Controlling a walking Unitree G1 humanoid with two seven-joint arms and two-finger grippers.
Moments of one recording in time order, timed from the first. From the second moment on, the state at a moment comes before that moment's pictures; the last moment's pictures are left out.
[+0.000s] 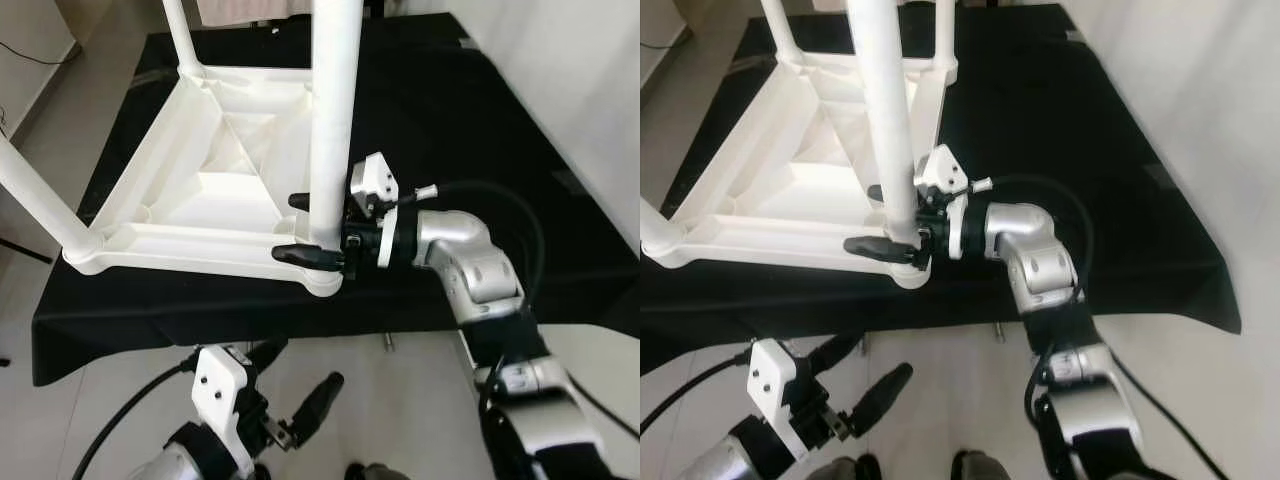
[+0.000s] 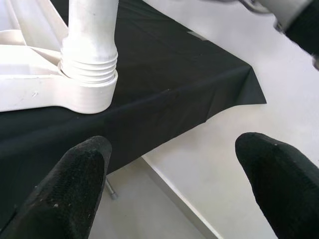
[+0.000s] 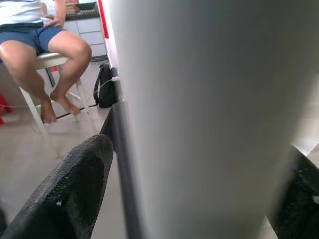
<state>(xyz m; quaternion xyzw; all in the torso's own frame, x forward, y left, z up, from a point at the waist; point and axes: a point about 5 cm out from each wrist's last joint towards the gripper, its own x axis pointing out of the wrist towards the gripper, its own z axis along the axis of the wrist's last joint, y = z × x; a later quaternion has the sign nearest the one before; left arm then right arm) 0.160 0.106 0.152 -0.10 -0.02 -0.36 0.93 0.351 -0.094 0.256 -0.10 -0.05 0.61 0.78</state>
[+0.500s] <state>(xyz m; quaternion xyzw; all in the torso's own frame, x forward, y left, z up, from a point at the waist) 0.156 0.106 0.151 -0.10 -0.02 -0.36 0.93 0.354 -0.104 0.262 -0.11 -0.07 0.67 0.74</state>
